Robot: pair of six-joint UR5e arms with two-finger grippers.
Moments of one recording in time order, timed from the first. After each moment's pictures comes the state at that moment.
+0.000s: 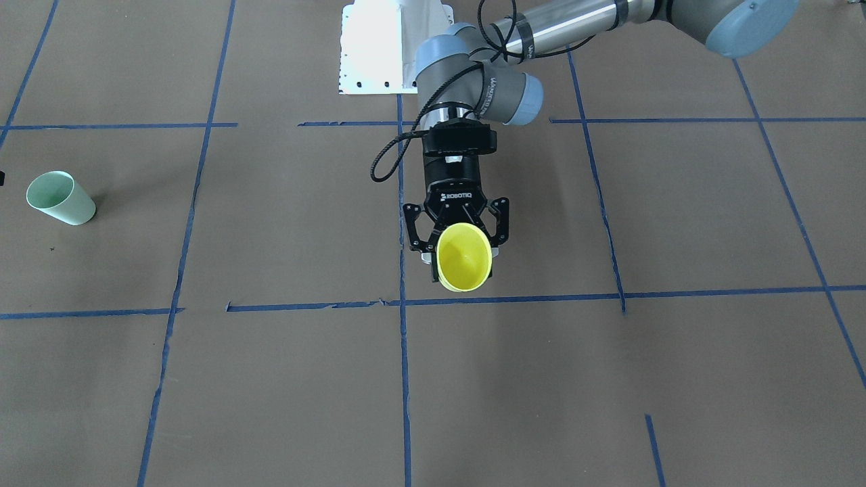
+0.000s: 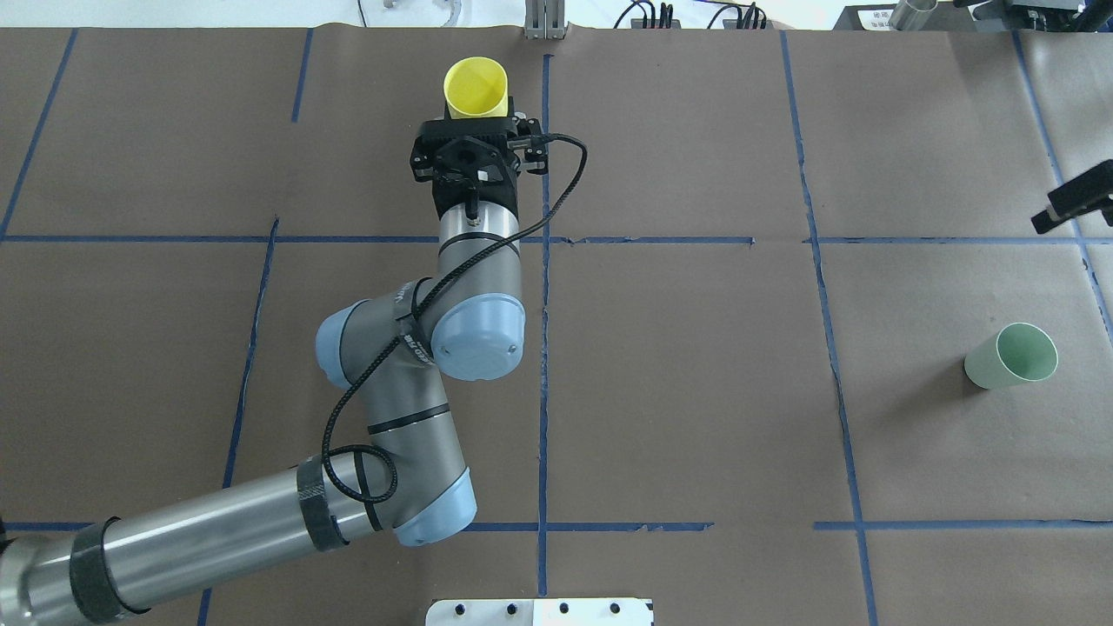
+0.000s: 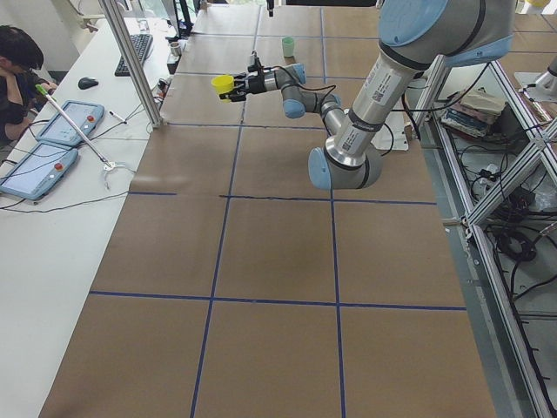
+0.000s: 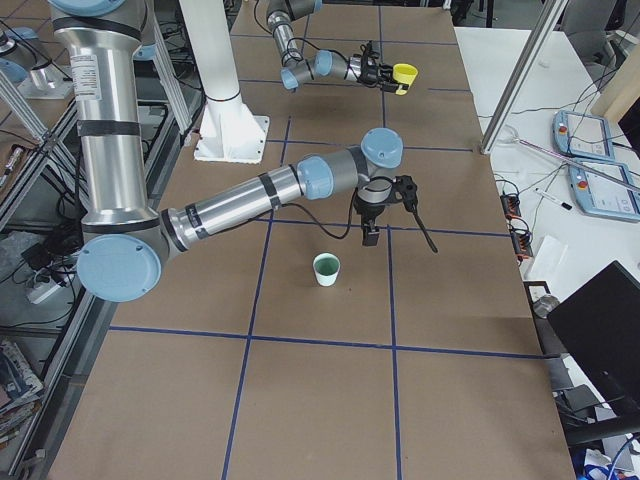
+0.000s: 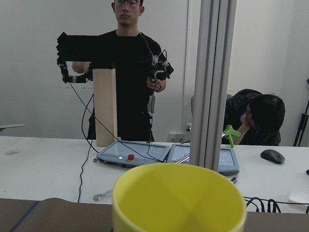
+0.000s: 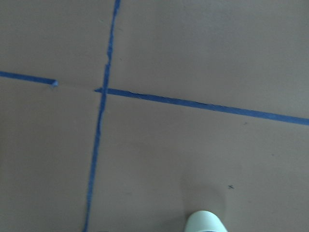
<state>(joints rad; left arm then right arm) -0.41 -2.38 -1.39 -2.14 -0.54 -1.15 1.27 -1.43 1.94 -1.75 2.41 0.30</state>
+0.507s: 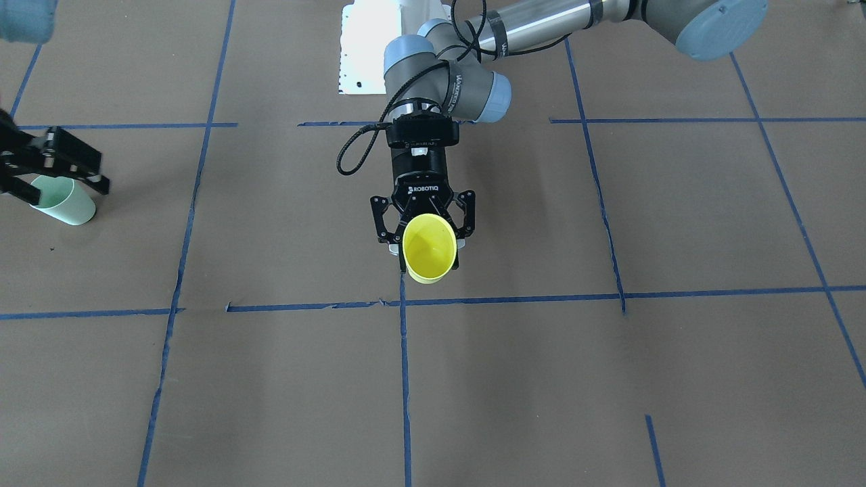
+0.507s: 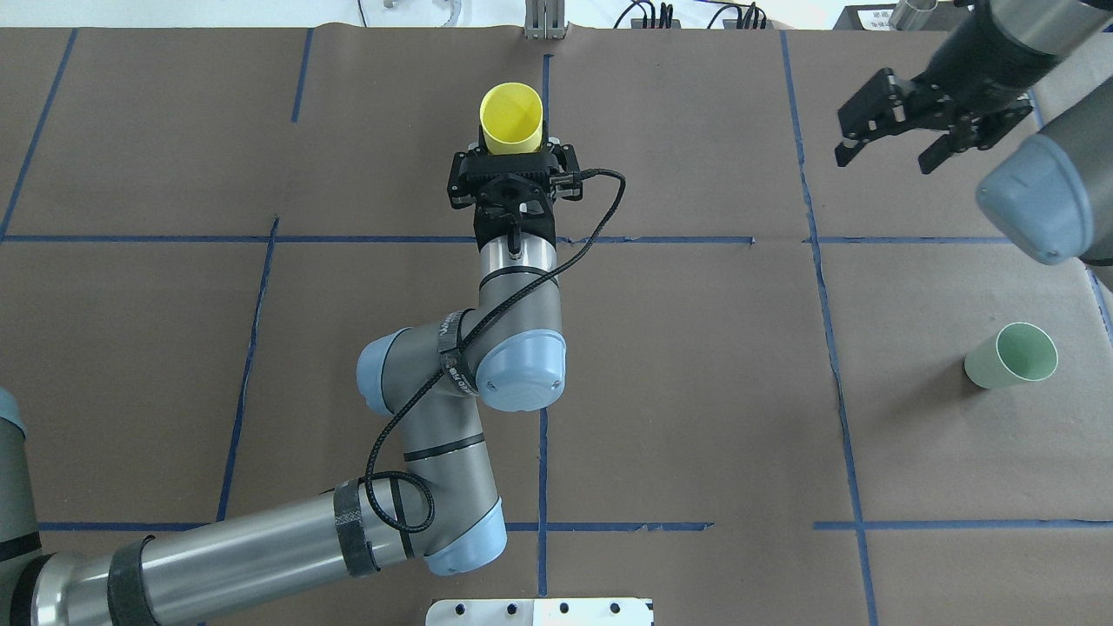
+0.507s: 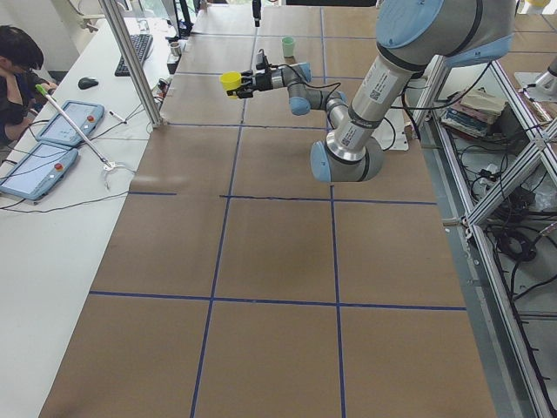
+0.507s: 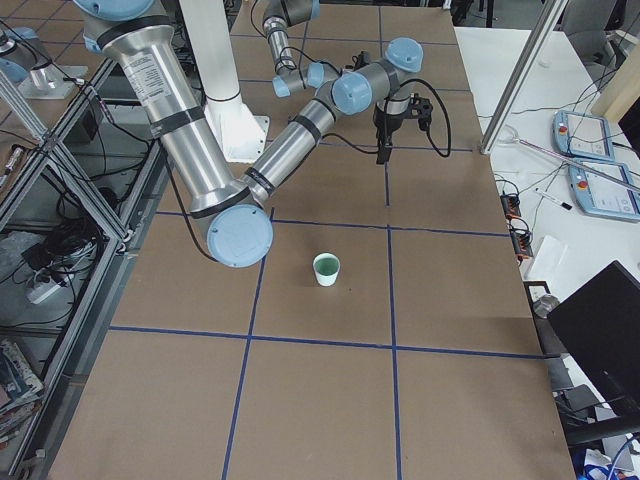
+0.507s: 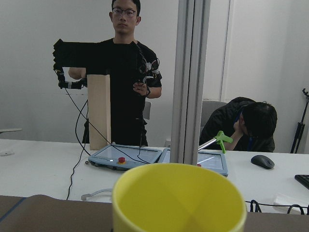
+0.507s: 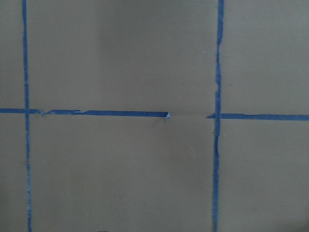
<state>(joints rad) -0.37 -2.42 -1.34 -2.14 -0.49 -1.18 1.08 -1.05 1.94 -1.94 2.37 0.70</state>
